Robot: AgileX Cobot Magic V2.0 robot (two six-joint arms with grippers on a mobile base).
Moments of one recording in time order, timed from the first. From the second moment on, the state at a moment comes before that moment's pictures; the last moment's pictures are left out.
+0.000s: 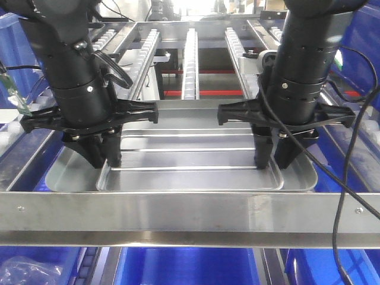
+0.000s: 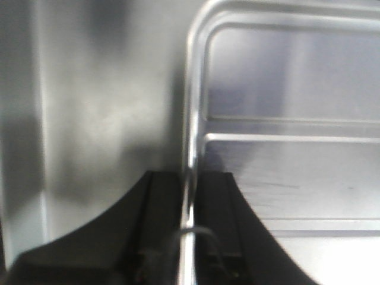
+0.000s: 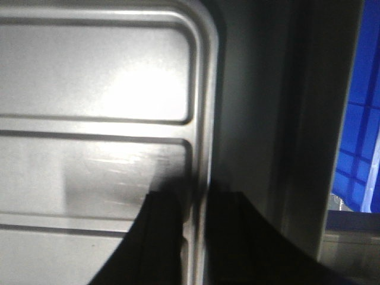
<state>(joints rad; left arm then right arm) -0.58 1.87 -1.24 0.16 0.60 -0.62 0.42 1.86 -1.22 -0.09 0.64 0.52</state>
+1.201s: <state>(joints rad) -0.71 1.58 -1.11 0.22 0.76 -0.79 0.54 1.57 -1.08 -0.13 0.80 0.71</state>
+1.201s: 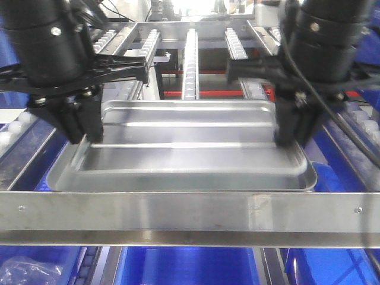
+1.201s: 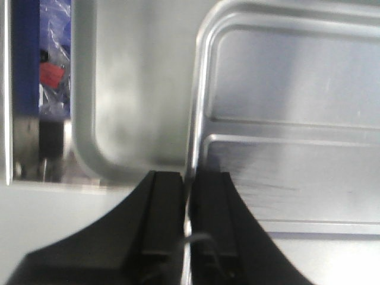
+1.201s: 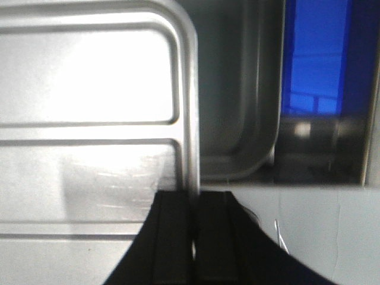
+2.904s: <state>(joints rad) -1.06 1.30 -0.88 0.39 0.96 -1.17 0.94 1.29 -0.87 -0.32 0.94 1.21</state>
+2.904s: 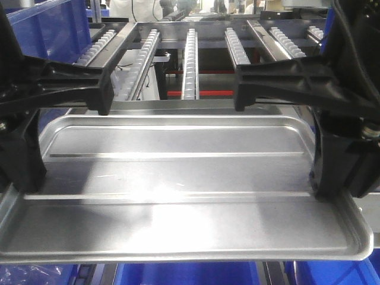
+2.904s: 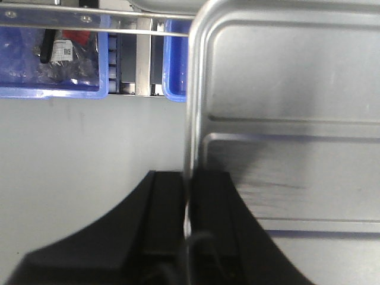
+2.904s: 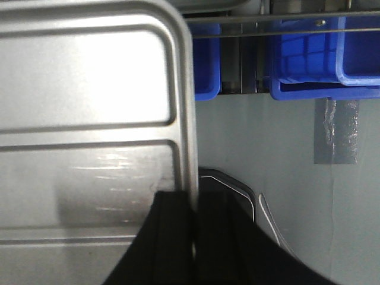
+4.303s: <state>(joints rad) -1.06 1.30 -0.88 0.39 0.96 -1.17 0.94 1.29 -0.87 -0.32 0.94 1.21</state>
